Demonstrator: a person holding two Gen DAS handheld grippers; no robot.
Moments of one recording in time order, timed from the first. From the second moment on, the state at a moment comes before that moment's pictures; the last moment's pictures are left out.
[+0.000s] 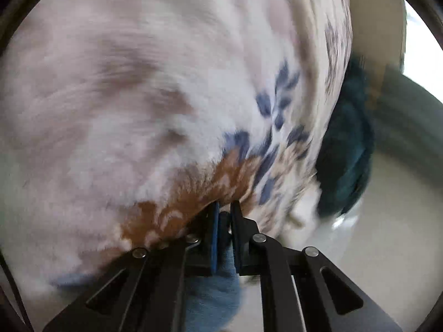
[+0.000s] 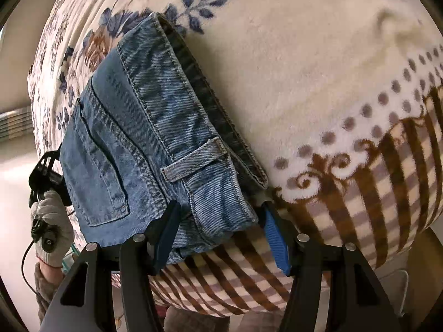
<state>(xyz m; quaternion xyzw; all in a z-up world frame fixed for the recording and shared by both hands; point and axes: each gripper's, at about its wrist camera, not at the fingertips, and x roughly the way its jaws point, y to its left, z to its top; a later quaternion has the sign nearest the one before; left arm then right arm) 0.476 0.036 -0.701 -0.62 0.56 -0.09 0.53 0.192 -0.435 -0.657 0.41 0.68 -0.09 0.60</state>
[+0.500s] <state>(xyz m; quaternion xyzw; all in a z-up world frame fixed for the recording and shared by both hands) 0.444 -0.025 -0.602 -0.18 0.67 -0.16 0.71 0.174 -0.451 -0.660 0.51 0.62 -0.11 0.59</state>
